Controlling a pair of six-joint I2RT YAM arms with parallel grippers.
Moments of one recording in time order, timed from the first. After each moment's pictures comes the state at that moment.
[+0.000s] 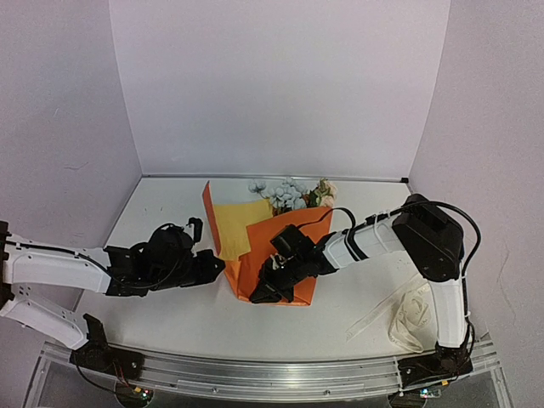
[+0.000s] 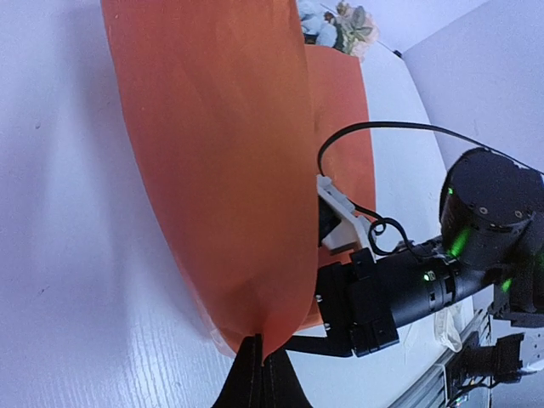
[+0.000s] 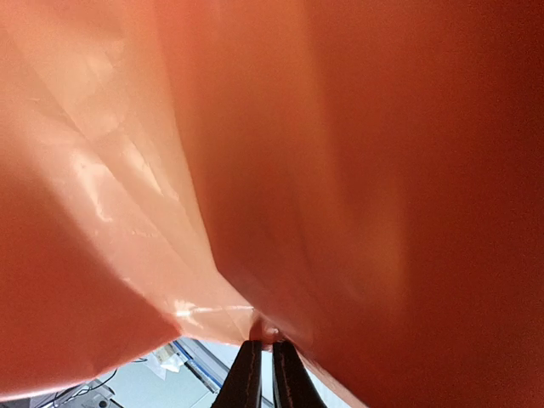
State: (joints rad) left arm -1.02 1.23 0.60 0.02 -0.22 -0.94; right arm 0.94 2.14 1.28 -0.08 -0.55 1.23
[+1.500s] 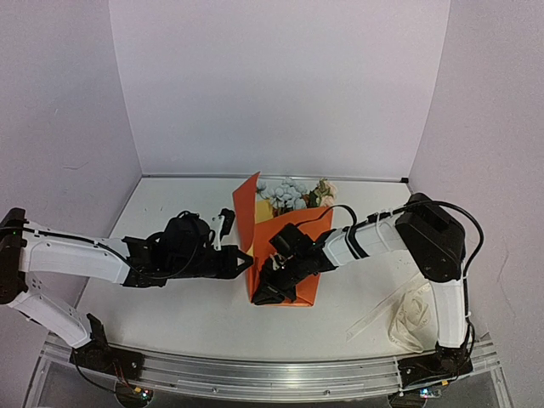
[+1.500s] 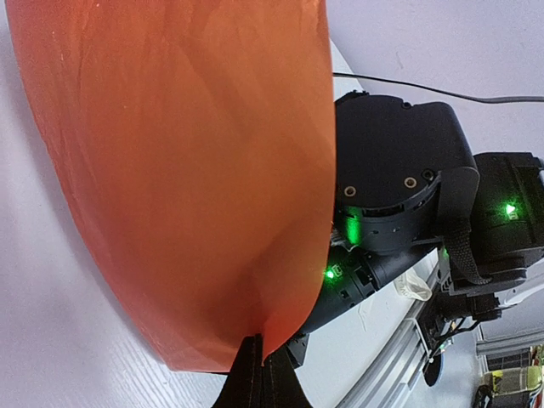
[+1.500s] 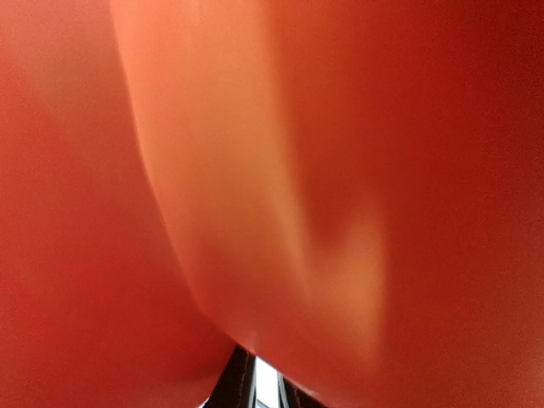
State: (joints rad) left arm -1.03 1.38 0.73 0.15 0.00 -0.76; right arm 0.94 2.13 1.30 -0.18 -0.54 1.14
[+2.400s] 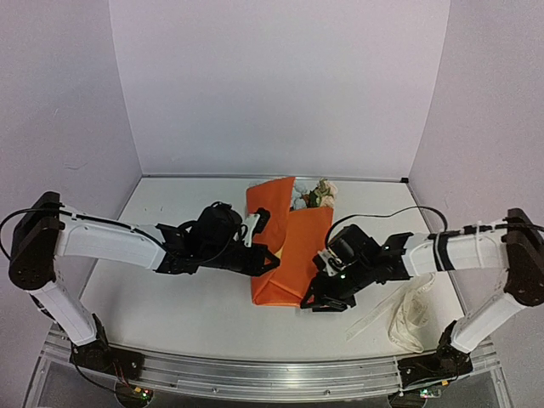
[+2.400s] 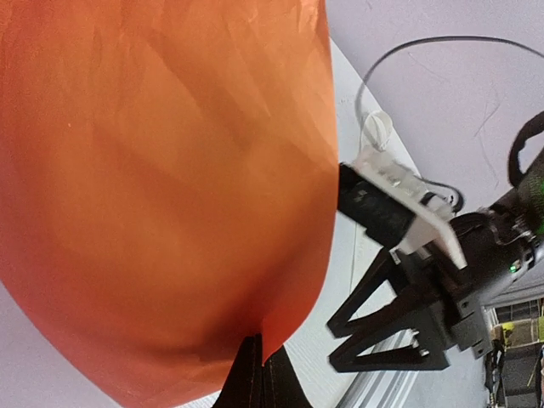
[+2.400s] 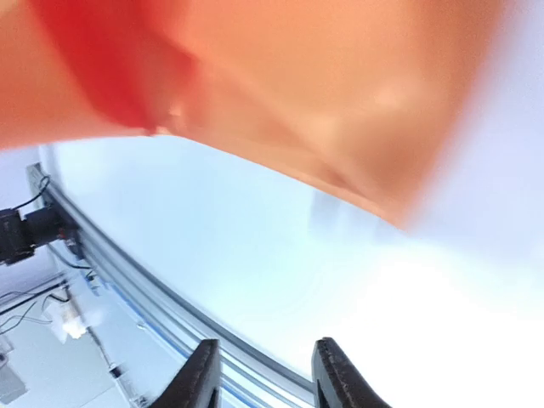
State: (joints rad) left arm -1.03 1.63 0.96 0.11 0.16 -0.63; right arm 0.91 1.52 0.82 -0.33 -0.38 0.91
